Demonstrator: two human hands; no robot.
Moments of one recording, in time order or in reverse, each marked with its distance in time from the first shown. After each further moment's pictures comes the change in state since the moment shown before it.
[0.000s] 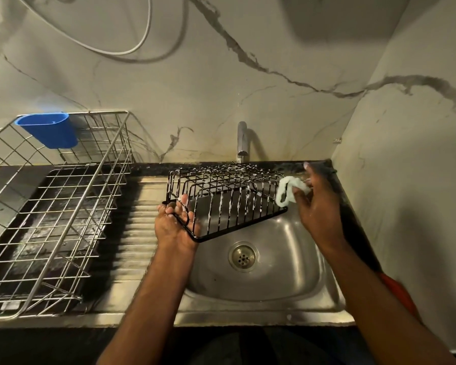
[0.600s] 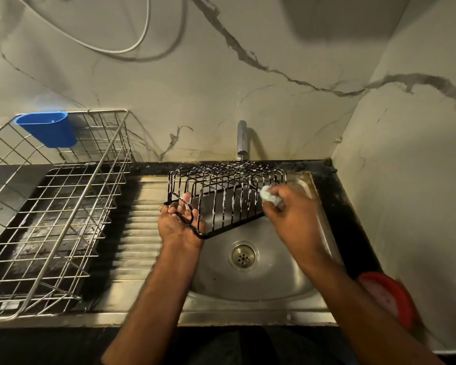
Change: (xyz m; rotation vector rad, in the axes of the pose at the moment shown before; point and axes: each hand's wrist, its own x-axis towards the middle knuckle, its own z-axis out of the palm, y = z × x) left_hand 0.000 -0.008 0.003 -0.002 0.063 -0.034; right_hand -0.025 -0.061 0.014 0.042 -0.082 0.013
